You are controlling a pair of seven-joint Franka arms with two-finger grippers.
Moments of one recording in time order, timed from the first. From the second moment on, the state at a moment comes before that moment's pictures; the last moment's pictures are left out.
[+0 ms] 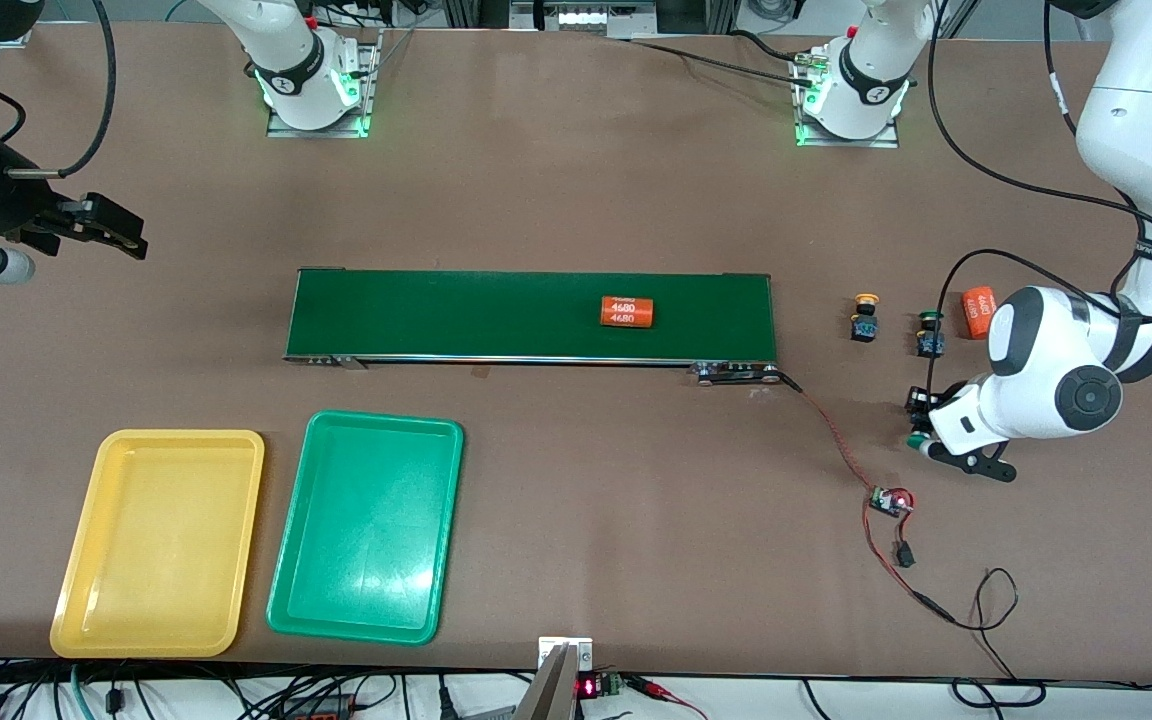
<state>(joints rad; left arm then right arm) 0.40 0.68 -0.39 -1.71 0.31 2.14 0.16 0.10 0.04 -0.04 -1.57 -0.02 1.56 0.09</state>
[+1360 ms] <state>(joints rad) 0.38 0.65 -0.43 -1.61 0.31 2.00 0.16 0.10 0.04 -0.04 -1.57 -0.02 1.55 0.09</state>
